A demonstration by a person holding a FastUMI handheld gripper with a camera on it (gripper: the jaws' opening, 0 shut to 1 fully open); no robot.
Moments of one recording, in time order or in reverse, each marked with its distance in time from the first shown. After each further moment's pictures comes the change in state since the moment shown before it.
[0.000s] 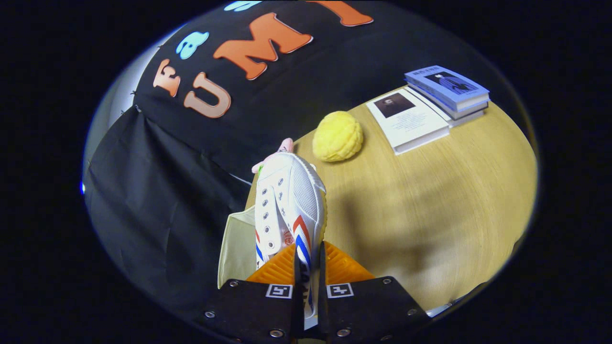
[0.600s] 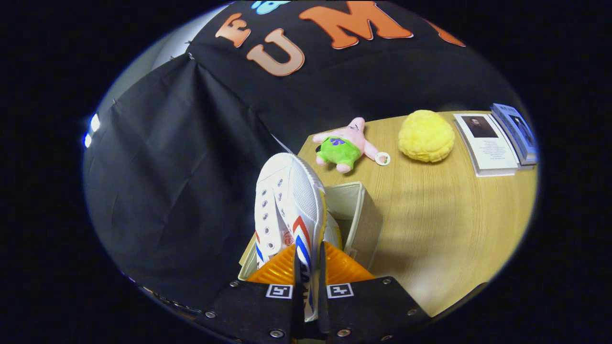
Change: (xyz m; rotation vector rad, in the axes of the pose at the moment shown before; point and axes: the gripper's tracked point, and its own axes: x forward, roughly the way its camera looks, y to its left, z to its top) arm 0.057 0.120 -0.044 -0.316 0.139 0.135
